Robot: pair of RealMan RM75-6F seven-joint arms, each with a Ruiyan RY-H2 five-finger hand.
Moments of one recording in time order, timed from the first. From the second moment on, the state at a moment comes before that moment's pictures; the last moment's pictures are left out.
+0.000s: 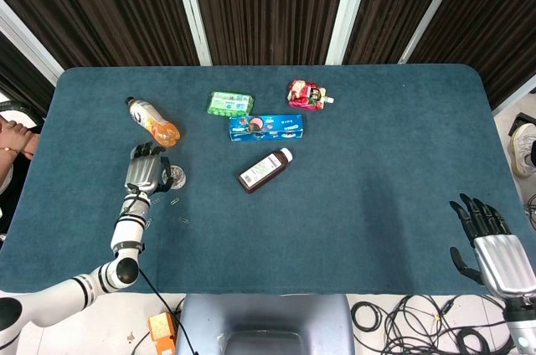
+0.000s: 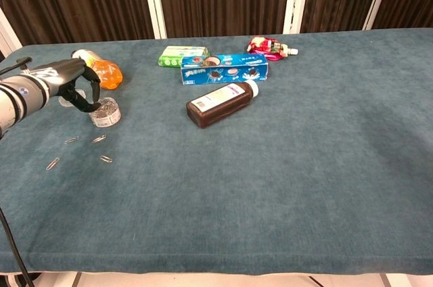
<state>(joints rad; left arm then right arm) -0.78 -1.68 -0.33 -1.11 0.72 0.87 0.45 0.06 -1.00 -0.01 -1.70 -1.60 1.47 -0.08</state>
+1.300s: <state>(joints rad) -0.60 -1.42 -0.19 -1.52 1.11 1.17 0.29 0.05 -1.00 -0.01 -1.70 -1.60 1.48 -0.07</state>
